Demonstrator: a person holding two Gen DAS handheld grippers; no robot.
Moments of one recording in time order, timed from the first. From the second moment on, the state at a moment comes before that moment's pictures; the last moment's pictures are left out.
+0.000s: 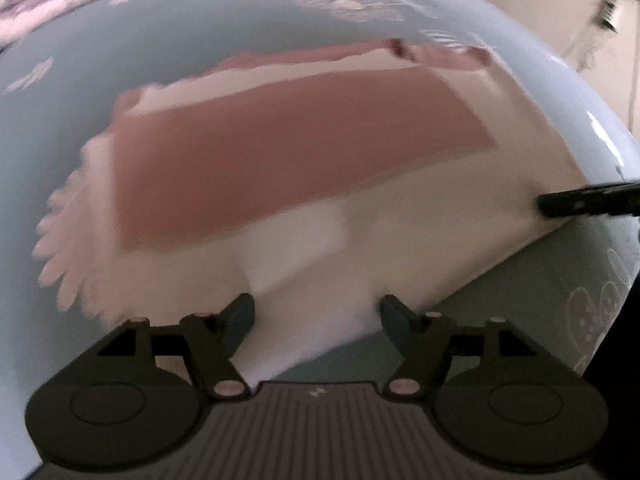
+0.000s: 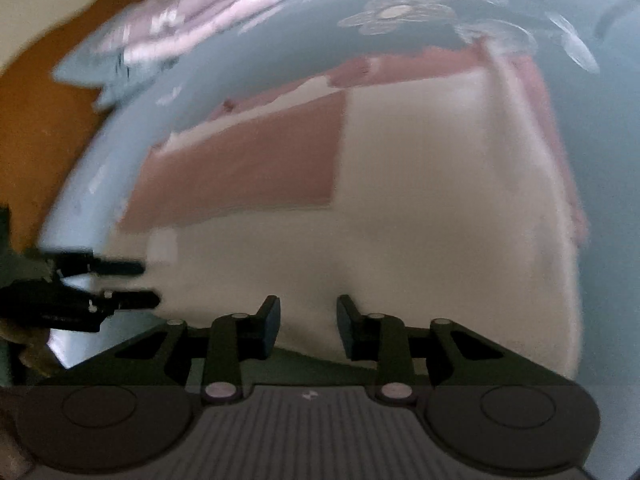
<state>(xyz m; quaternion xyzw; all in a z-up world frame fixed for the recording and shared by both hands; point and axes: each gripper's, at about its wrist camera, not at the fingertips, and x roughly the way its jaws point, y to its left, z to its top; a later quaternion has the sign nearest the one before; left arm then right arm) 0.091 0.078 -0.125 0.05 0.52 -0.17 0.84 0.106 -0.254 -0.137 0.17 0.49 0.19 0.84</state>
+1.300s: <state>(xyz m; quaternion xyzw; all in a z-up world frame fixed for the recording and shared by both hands) 0.094 0.156 -0.101 0.03 0.56 -0.04 0.83 0.064 -0.296 -0.116 0.22 0.44 0.08 0.86</state>
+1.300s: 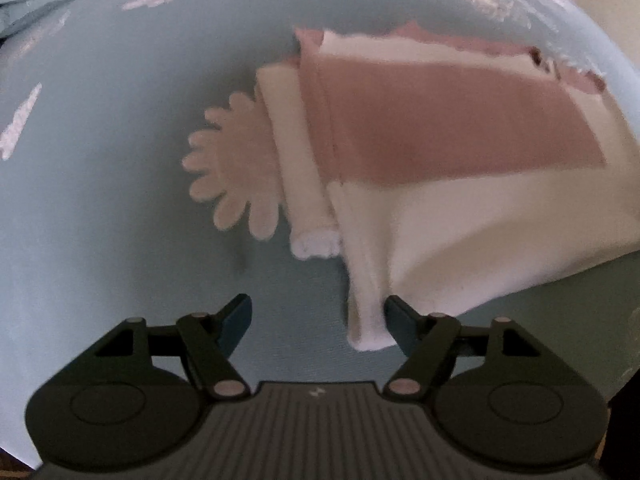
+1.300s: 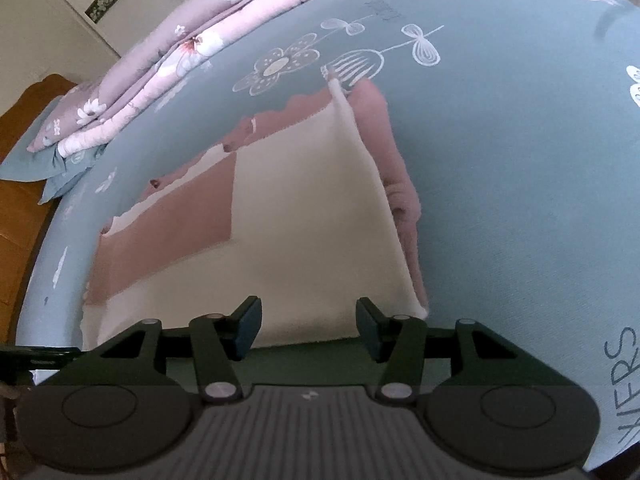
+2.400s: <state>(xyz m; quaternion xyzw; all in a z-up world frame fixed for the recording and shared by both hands) 0.085 0.124 -0.116 0.07 0.50 -0.27 0.82 0.257 0.059 -0.127 -0.16 0.46 0.50 0.72</state>
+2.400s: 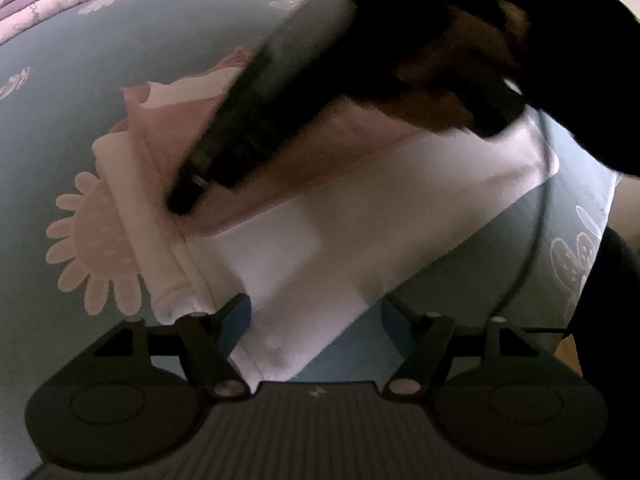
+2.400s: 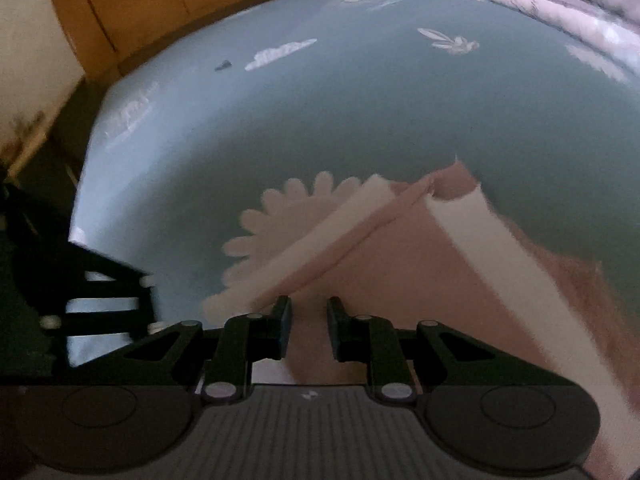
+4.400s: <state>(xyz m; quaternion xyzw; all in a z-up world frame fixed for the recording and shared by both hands) 0.093 0.060 -0.090 0.10 0.51 -0.31 0.80 0.125 -0.213 -0.103 0.07 0.48 0.32 0.81</state>
